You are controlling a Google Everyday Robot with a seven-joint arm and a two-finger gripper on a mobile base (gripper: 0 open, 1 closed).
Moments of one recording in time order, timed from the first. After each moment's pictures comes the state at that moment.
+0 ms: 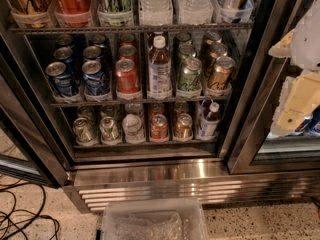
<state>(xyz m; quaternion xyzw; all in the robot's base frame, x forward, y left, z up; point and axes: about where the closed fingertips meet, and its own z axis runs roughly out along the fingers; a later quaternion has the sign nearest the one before) 0.438 -0.217 0.976 -0.60 0.78 -0.03 0.16</state>
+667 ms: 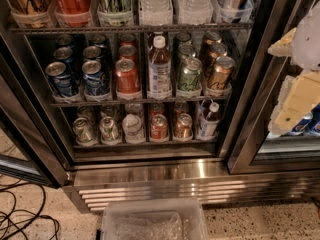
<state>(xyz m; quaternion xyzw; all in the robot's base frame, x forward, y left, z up) 0.441 -0.214 0.977 -0.60 0.78 -0.03 0.18</state>
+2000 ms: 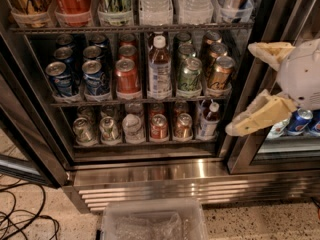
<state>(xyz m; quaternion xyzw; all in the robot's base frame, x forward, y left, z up) 0.451 -0.157 0.973 -0.56 0.70 0.07 0.44</state>
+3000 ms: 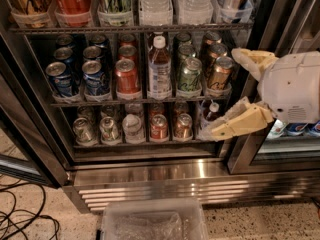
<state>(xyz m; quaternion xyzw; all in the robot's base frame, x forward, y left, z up) 0.438 -0.119 0.975 -0.52 0.68 0.13 0.50</state>
